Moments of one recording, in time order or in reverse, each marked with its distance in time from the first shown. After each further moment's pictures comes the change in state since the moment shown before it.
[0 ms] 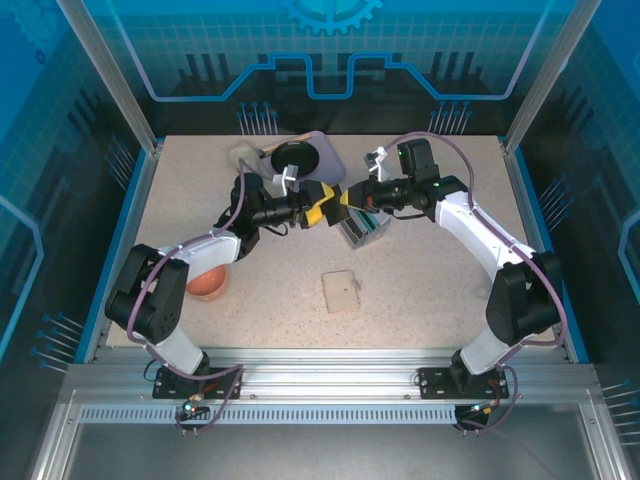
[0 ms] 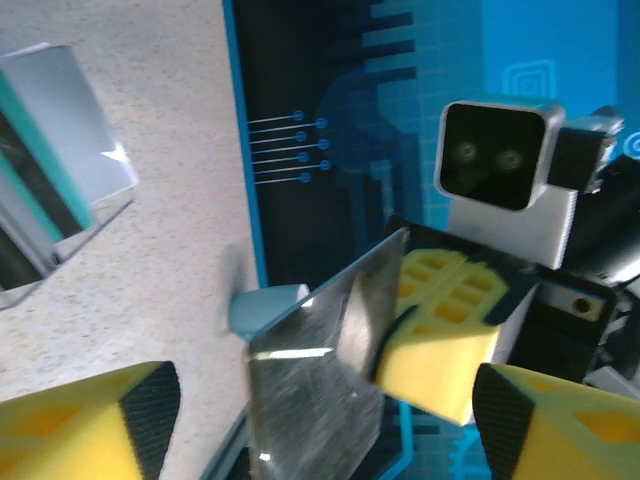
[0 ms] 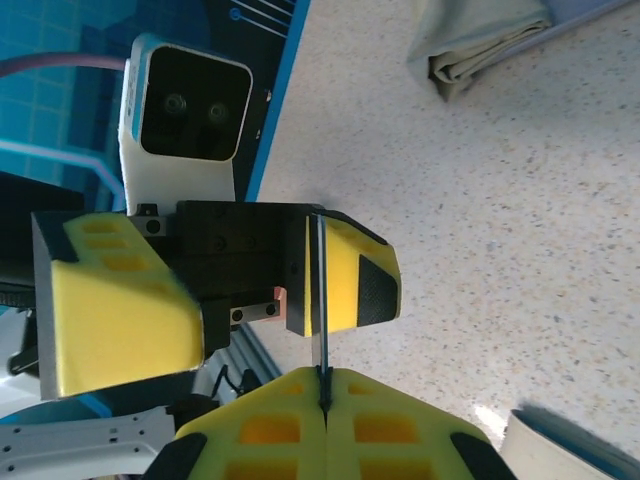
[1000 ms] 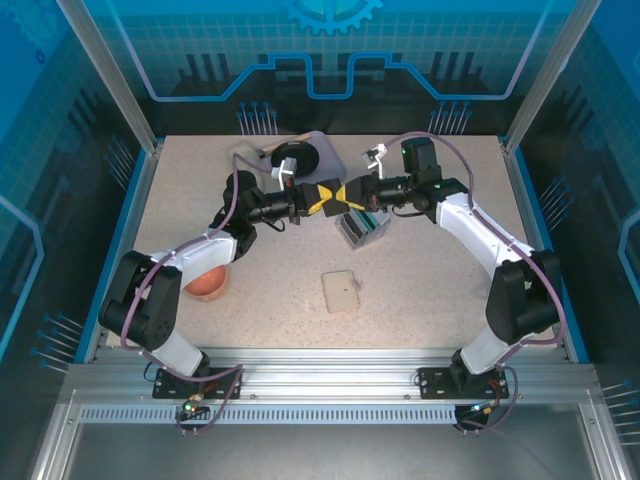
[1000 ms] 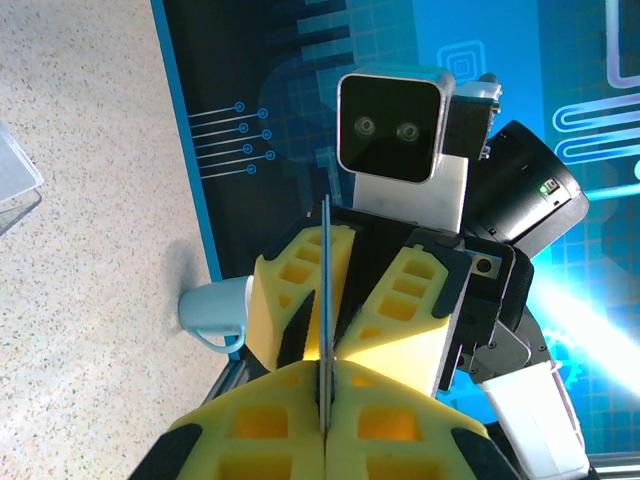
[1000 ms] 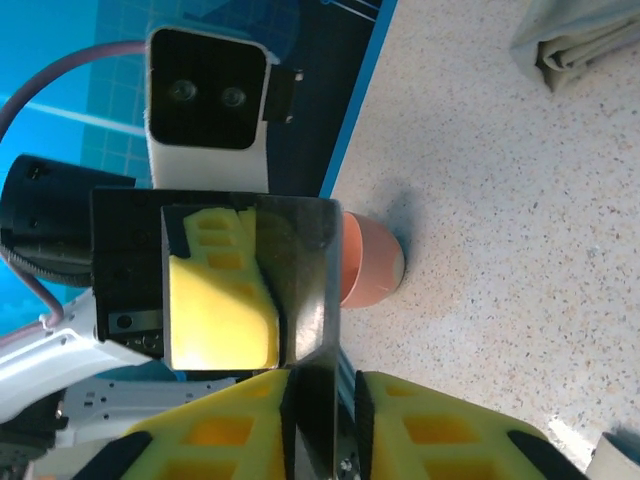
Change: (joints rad) left arm -0.001 -0.052 -0.002 0.080 0.041 -0.076; right arm -0.019 0.008 -0.033 0.135 -0.176 0.065
